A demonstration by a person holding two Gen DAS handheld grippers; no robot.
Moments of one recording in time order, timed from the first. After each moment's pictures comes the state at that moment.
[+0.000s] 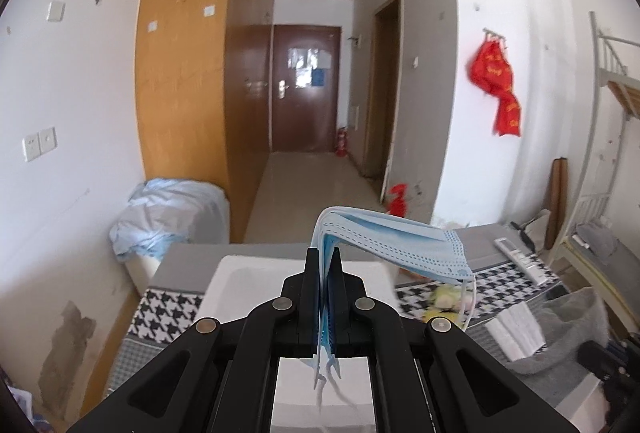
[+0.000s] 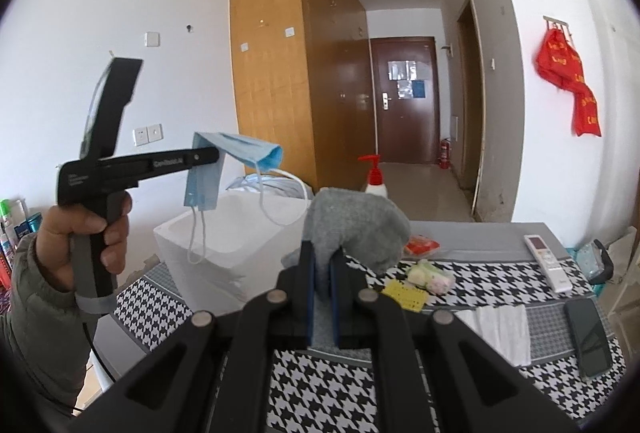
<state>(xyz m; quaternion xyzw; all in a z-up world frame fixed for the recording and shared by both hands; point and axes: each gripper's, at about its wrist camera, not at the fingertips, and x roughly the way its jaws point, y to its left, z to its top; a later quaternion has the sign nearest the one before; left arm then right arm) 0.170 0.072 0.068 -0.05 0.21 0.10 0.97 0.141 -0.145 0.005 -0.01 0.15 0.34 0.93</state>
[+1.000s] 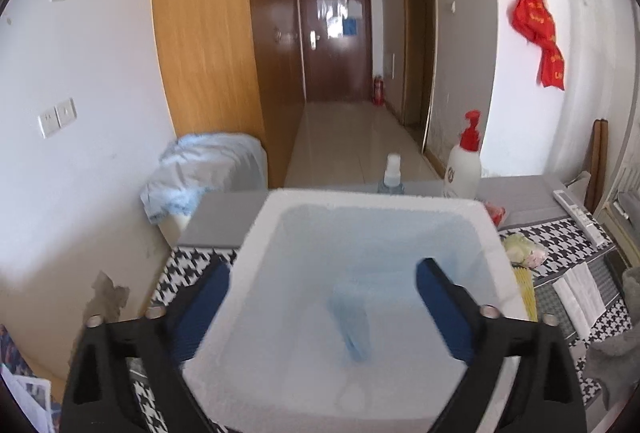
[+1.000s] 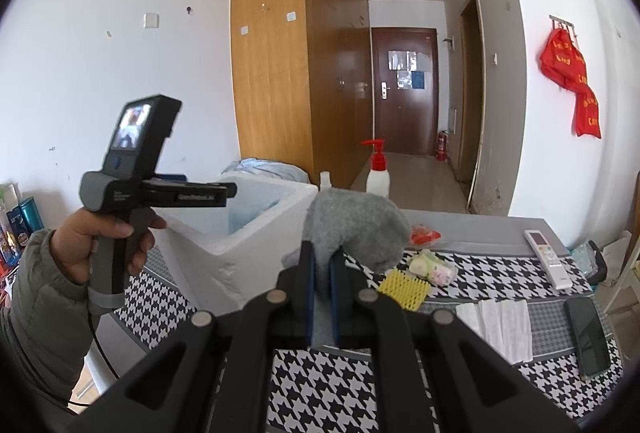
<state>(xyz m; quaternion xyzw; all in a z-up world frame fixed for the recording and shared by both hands) 0.190 0.104 0.023 -0.02 0.29 0.15 0.94 0.142 -0.127 -0.003 -0.04 0.17 0.33 0.93</state>
